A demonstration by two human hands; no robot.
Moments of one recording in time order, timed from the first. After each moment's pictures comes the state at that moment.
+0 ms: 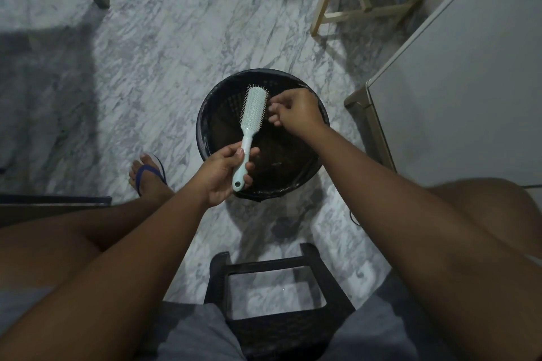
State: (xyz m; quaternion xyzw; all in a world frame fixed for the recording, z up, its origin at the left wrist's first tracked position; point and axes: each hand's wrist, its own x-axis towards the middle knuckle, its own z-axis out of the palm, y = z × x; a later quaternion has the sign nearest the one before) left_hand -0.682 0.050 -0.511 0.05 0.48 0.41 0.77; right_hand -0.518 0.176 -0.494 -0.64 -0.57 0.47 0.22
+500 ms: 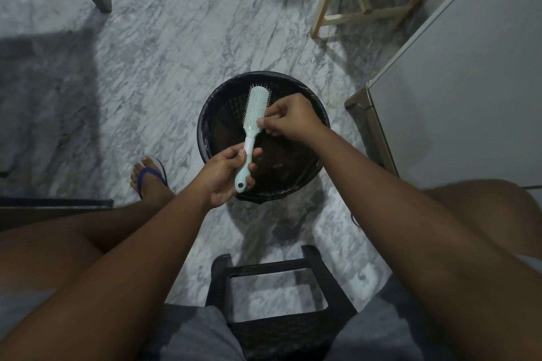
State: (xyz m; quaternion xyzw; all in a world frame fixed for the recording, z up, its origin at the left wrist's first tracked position) left_hand -0.682 0.052 -0.512 0.05 0.46 0.41 0.78; right_hand -0.517 0.170 -0.485 -0.59 -0.61 0.50 0.16
